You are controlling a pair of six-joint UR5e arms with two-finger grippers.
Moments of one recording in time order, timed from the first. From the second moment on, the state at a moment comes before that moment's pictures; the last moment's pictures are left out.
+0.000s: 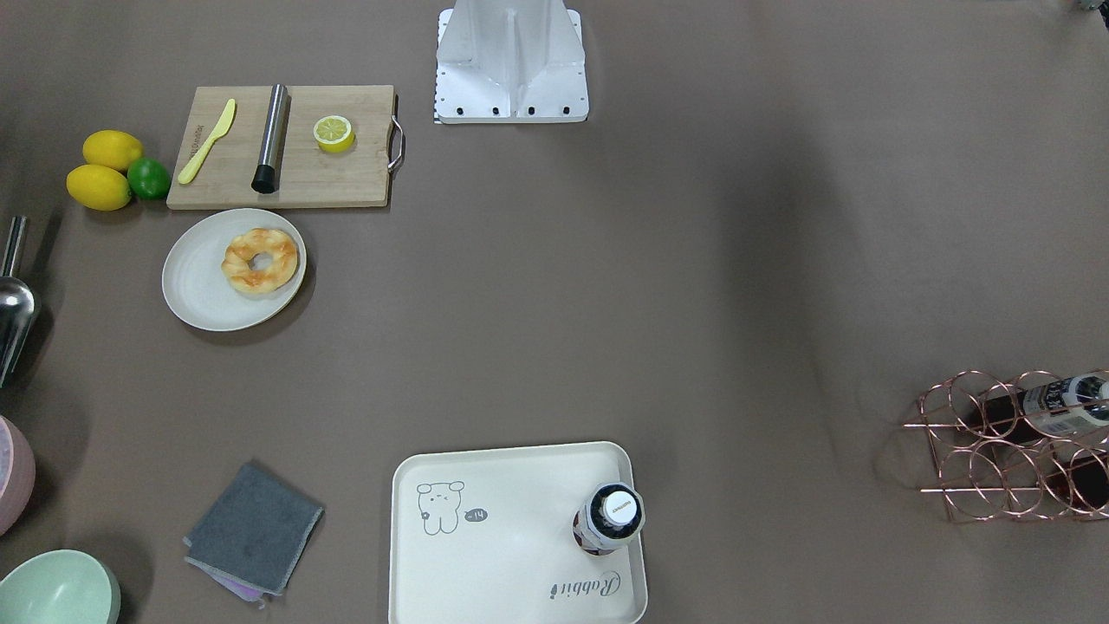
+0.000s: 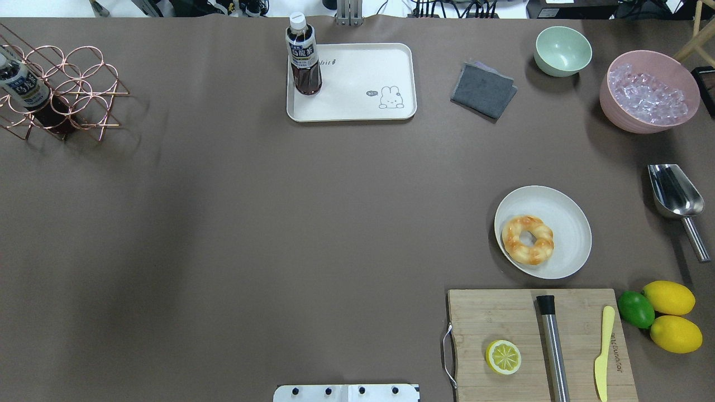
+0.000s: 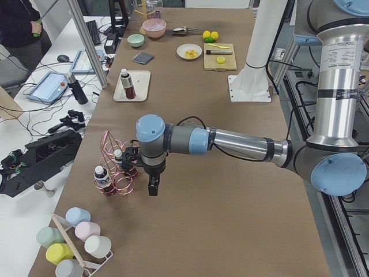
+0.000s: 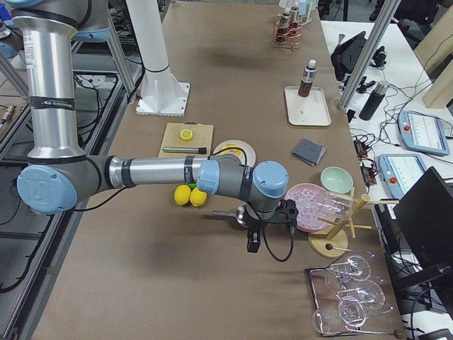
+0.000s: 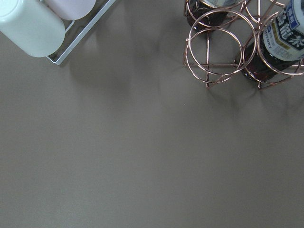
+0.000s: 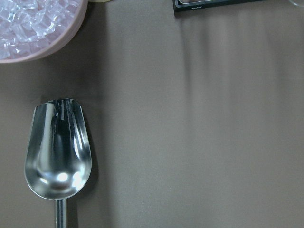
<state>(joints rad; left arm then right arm) -1.57 -1.57 -1.75 -1.49 -2.28 -0.06 1.62 -1.56 1.65 -1.79 2.30 -0.09</state>
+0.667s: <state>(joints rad) -1.57 -1.54 -1.75 -1.50 -2.28 -0.06 1.63 -1.56 1.65 -1.79 2.30 -0.09</state>
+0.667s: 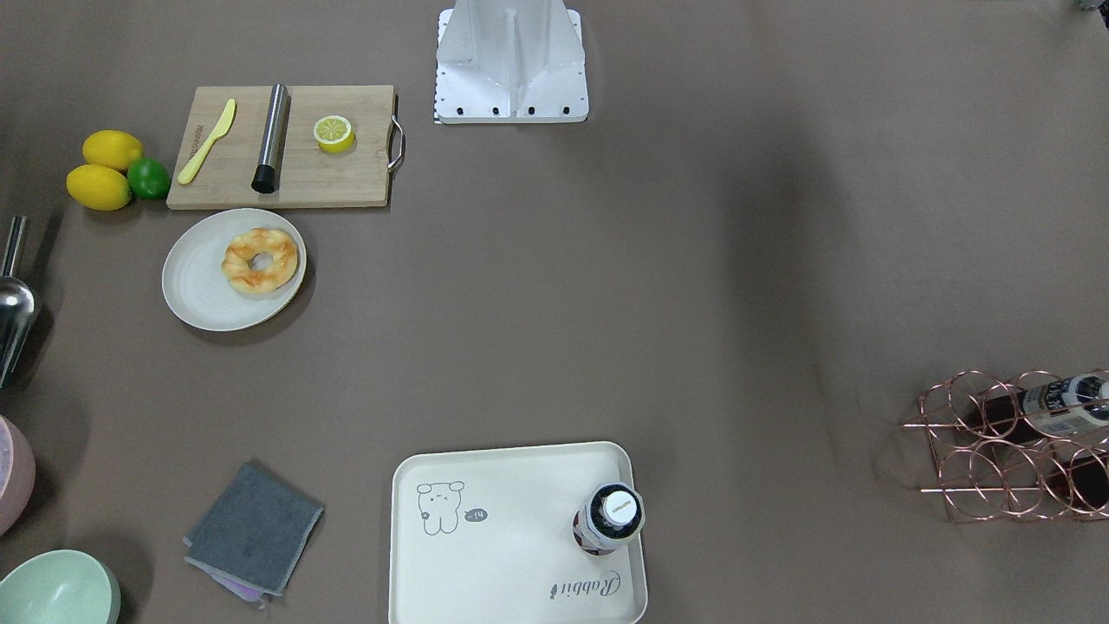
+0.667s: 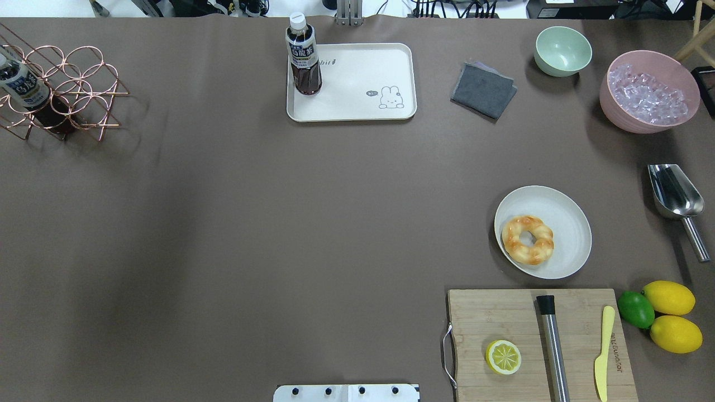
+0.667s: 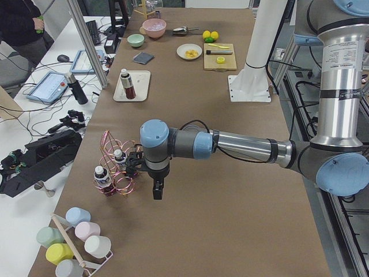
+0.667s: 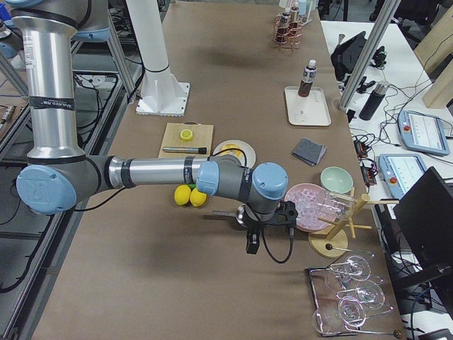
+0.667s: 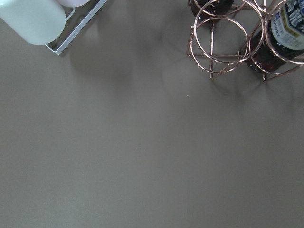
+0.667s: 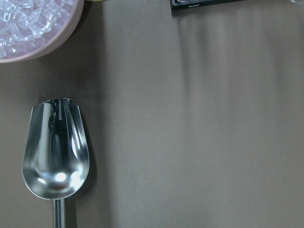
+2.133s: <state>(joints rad) -1.58 -1.50 -1.77 -1.50 -2.28 -0.07 1.38 -1.57 1.76 -1.44 2.43 0.37</state>
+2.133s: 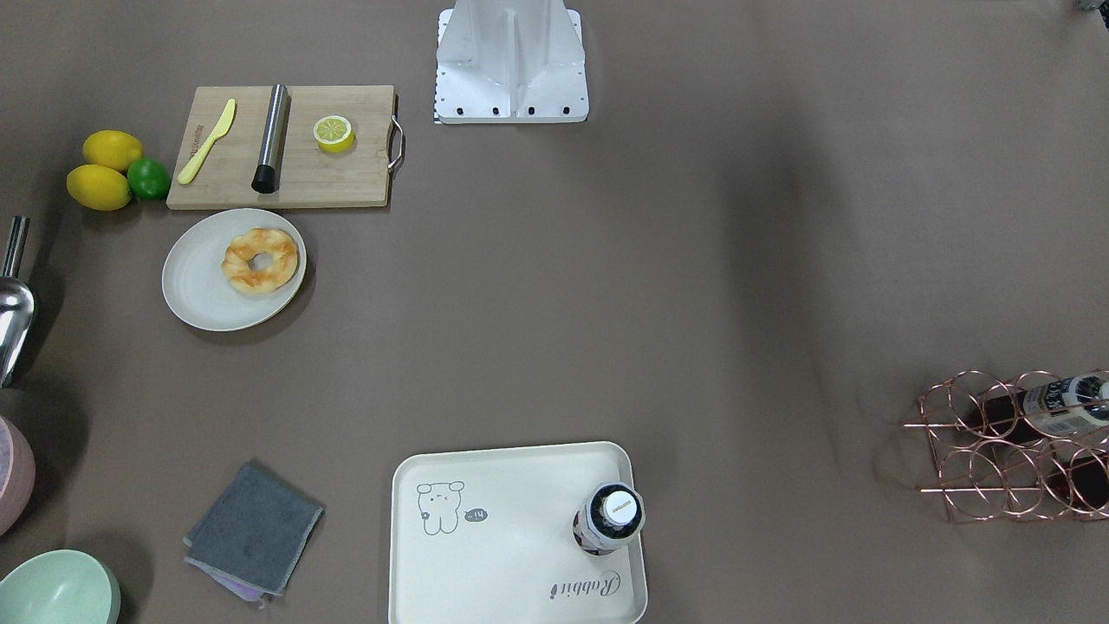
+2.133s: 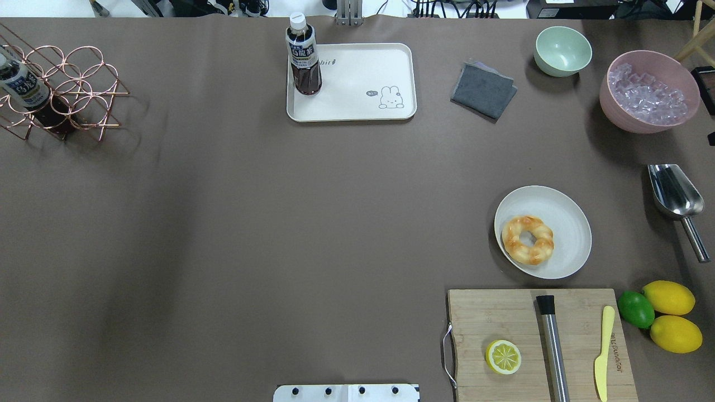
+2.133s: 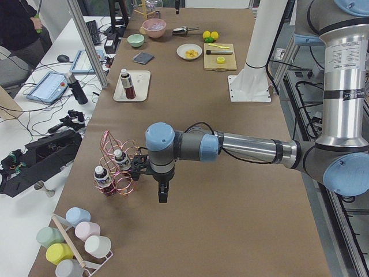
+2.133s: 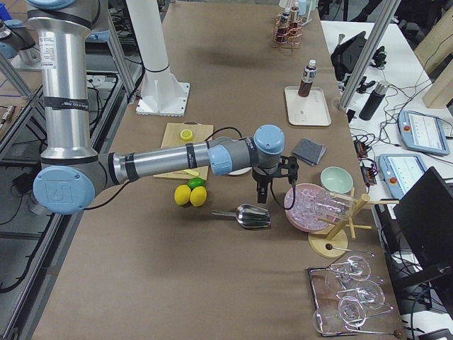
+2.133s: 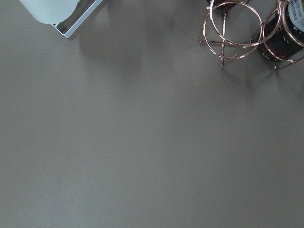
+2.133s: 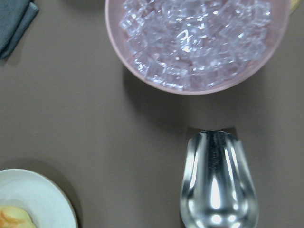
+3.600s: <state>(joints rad) -1.58 -1.51 -1.77 -1.49 -2.28 -0.07 0.91 -1.60 1.62 -0.80 2.28 0.97</state>
